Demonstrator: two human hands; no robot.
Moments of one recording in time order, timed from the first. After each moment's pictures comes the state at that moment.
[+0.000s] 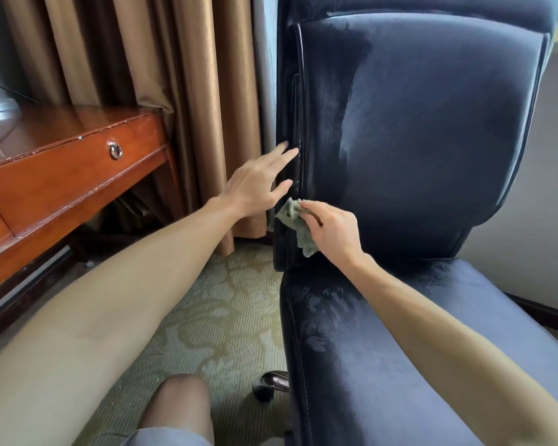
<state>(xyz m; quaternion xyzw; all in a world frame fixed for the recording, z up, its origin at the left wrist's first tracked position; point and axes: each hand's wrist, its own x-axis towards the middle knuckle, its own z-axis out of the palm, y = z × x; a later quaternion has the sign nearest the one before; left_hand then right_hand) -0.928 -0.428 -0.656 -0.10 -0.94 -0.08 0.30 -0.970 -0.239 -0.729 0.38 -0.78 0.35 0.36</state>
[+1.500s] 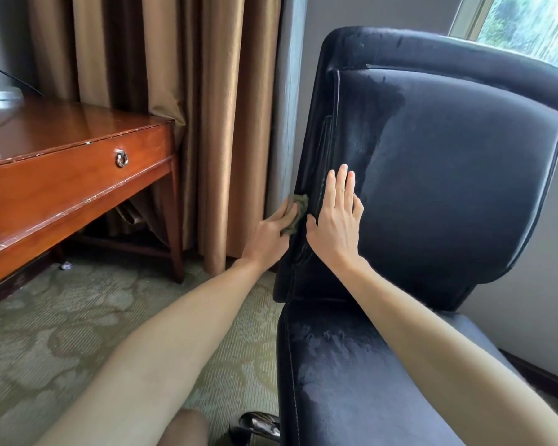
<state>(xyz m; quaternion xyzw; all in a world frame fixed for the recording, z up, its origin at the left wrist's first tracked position) -0.961 -0.427 -0.720 -0.01 -0.88 -0.33 0.33 -0.997 -0.291 -0.667 0.26 -0.88 0.16 0.37</state>
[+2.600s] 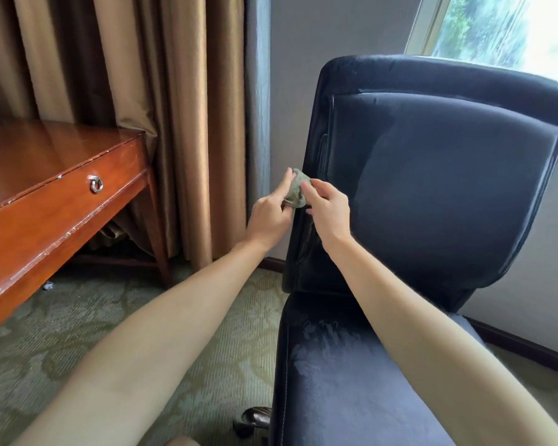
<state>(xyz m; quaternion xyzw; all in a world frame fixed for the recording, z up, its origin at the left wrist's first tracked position) -0.964 -0.404 -0.619 -0.04 -0.84 -0.42 0.35 -0.993 -0.290 -0.590 0.15 -0.76 0.63 0.10</state>
